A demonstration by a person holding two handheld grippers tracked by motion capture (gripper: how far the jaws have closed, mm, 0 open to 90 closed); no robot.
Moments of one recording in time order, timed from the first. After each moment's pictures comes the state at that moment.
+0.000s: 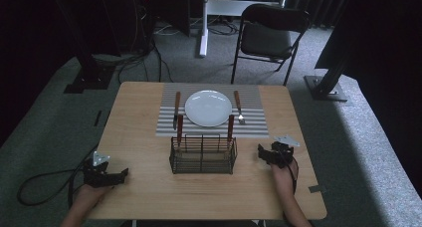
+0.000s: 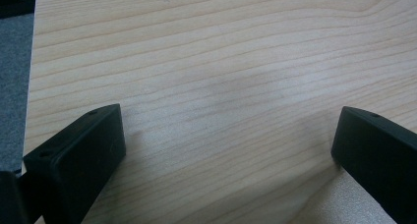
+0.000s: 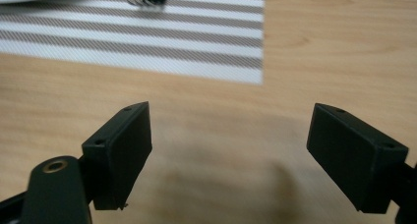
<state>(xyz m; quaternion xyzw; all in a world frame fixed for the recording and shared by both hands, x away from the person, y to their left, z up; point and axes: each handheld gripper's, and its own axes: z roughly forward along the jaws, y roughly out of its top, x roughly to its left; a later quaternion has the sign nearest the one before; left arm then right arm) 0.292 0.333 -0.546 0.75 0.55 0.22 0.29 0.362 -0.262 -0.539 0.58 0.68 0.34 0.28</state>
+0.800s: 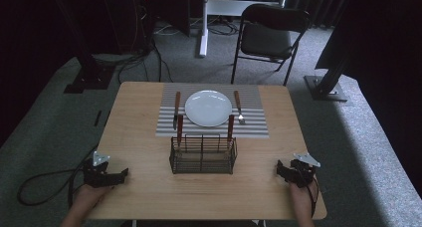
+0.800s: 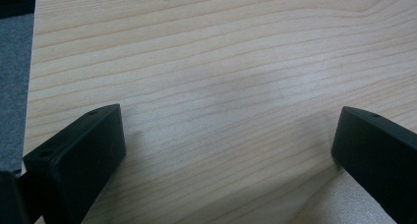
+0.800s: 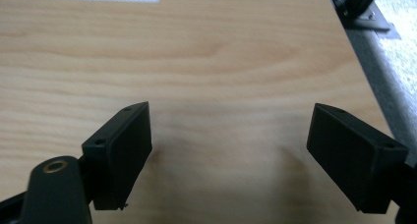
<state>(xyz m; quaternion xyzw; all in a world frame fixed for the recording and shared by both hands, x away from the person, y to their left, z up) 0.291 0.333 -0.546 0.75 0.55 0.22 0.29 0.301 -0.312 -0.548 0.64 0.65 0.28 0.30</state>
